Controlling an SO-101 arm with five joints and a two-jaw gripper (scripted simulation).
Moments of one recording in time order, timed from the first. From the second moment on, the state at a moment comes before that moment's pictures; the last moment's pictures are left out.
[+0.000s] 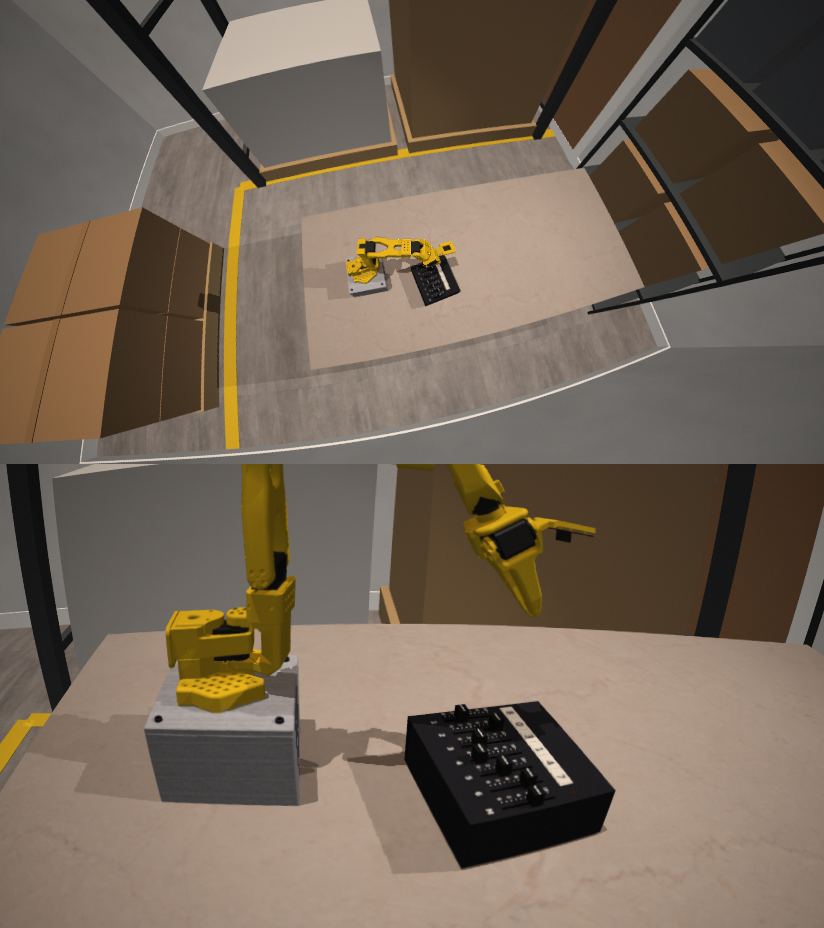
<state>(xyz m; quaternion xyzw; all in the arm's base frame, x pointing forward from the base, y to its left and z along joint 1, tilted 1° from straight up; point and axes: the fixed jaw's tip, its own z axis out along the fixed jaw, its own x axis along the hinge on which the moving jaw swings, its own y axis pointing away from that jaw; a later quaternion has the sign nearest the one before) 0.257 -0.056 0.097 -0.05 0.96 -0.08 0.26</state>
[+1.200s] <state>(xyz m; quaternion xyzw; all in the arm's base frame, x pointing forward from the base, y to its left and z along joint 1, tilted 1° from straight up) 0.257 -0.064 0.046 -0.04 0.96 -0.08 0.26</state>
